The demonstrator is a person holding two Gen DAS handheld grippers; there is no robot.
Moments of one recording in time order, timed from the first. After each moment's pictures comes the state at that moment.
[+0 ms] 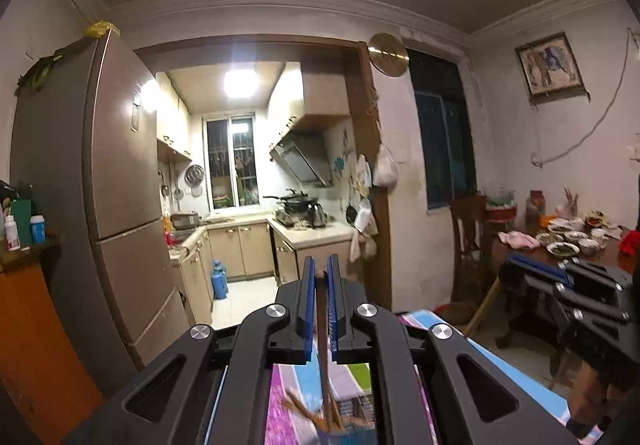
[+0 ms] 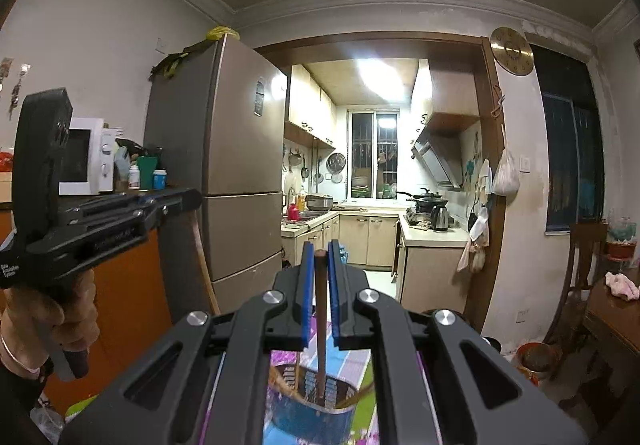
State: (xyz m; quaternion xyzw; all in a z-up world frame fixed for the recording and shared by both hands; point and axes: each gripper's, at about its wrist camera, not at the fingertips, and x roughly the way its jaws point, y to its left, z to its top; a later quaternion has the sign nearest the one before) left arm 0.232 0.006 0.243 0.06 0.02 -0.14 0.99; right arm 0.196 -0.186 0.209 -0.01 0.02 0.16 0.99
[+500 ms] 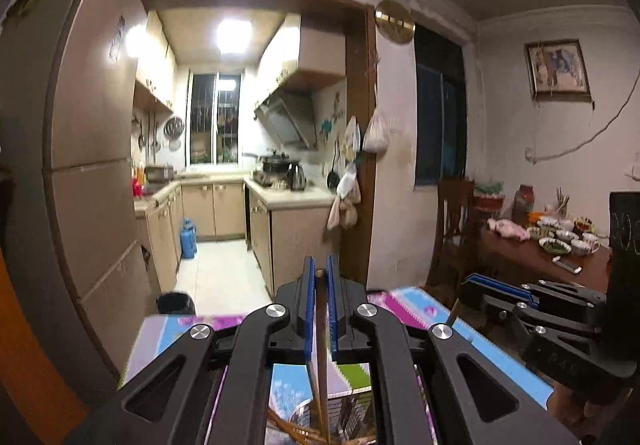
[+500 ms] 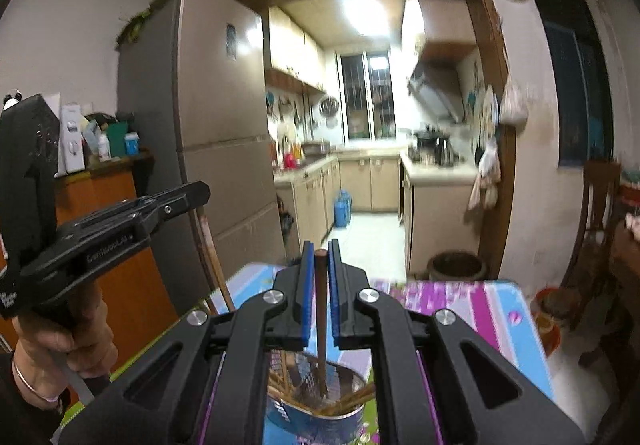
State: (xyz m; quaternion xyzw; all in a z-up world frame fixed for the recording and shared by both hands) left arm 0.343 0.002 0.152 0.01 0.10 -0.19 0.98; right arm 0.298 -0.177 0.129 0.03 0.14 0.16 0.98
